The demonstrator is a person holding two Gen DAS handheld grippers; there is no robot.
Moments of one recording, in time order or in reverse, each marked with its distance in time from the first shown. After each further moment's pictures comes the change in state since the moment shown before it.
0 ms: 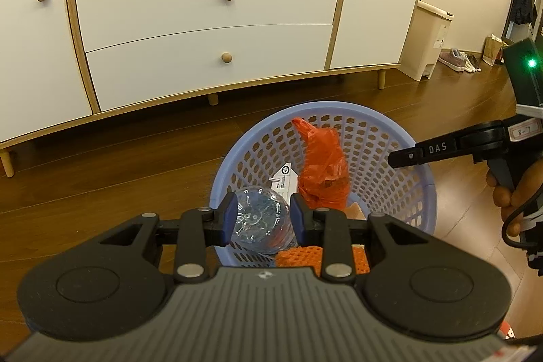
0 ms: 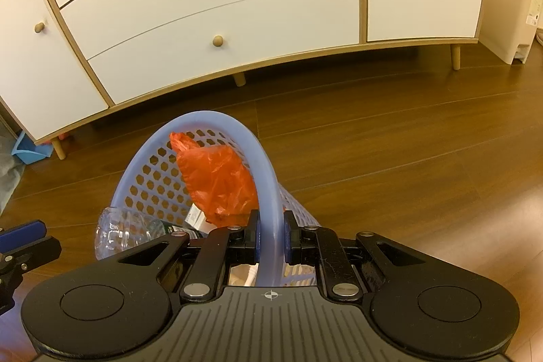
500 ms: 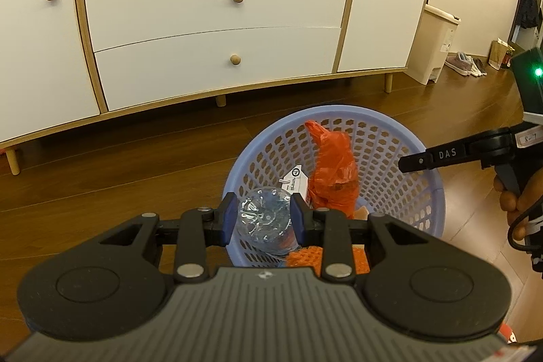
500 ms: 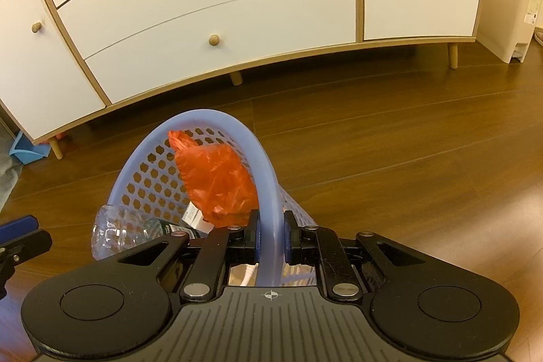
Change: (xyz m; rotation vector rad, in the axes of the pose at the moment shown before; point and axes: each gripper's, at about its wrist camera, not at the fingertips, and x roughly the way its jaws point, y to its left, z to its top) left arm -0.002 0.007 0.001 -0.013 -0.008 0.021; right arm 0.002 -0.001 0.000 0.002 0.003 -0.007
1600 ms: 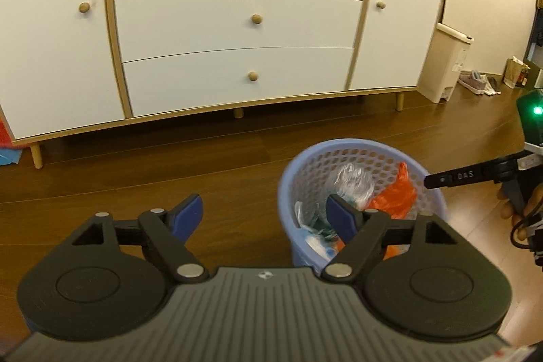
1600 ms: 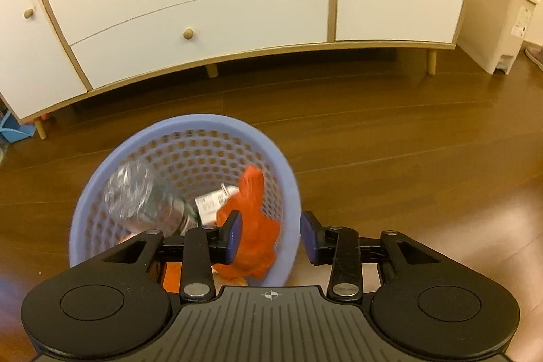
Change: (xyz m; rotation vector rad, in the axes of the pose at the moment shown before) left arm -0.051 -0.003 0.000 -0.038 -0.041 0.045; right arm -0.035 -0.049 -0.012 -0.059 0.014 -0.052
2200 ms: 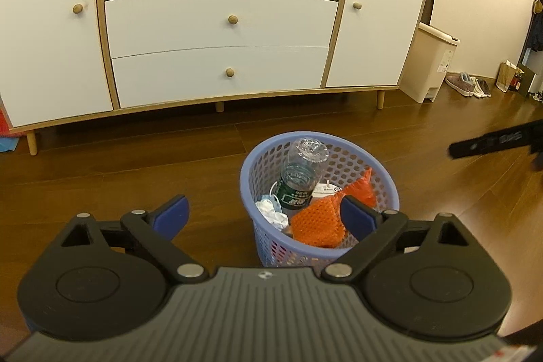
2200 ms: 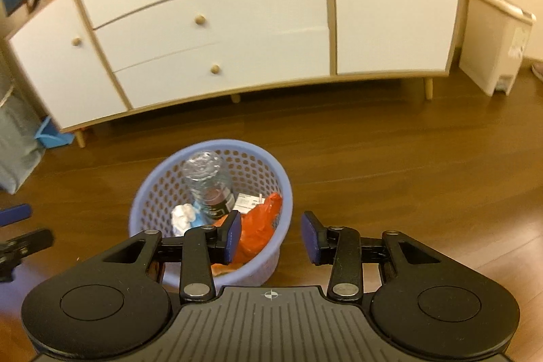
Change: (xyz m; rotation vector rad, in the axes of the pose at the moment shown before) left arm -0.042 -0.054 -0.010 -0.033 0.027 -0.013; right arm -0.131 -0.031 0.003 -0.053 -0.066 0.095
